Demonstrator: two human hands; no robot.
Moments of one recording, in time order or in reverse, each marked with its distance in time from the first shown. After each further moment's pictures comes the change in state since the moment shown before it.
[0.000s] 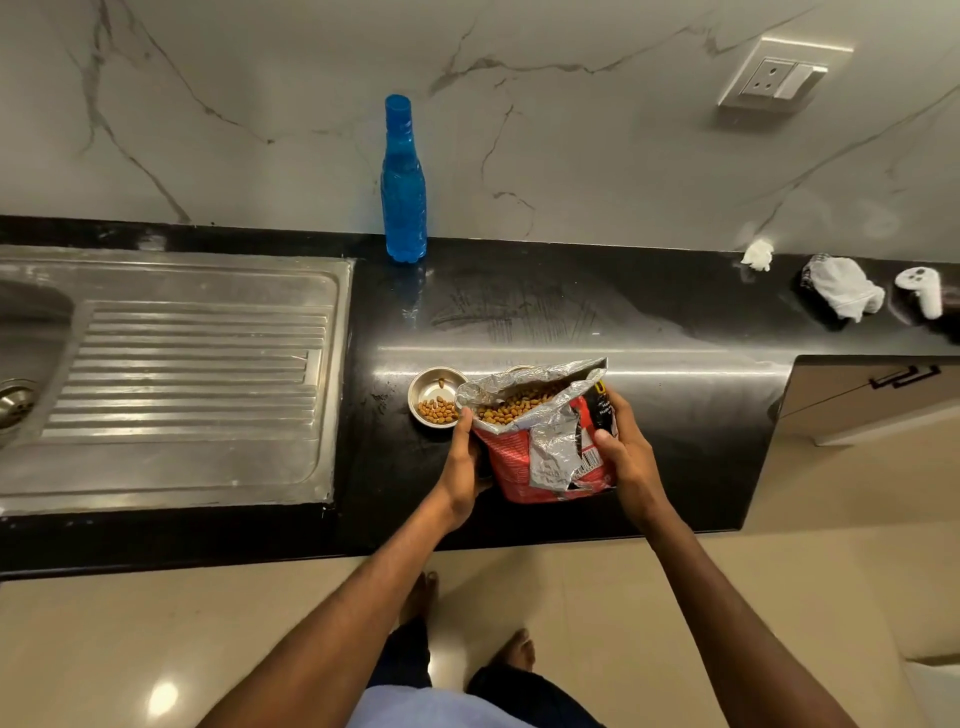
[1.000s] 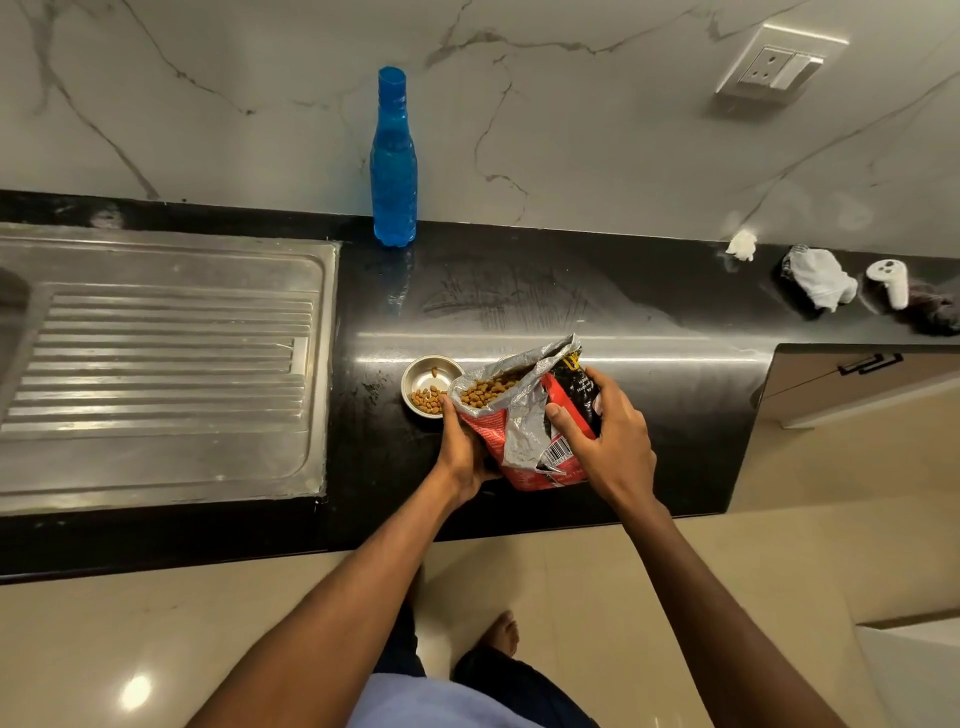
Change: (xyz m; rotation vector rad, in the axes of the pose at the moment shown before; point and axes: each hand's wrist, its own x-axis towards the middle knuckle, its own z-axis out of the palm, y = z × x) left_hand 0.023 0.002 0.000 -0.202 -0.022 -0.162; right_hand -0.004 -0.047 0.033 -0.581 0.230 0.039
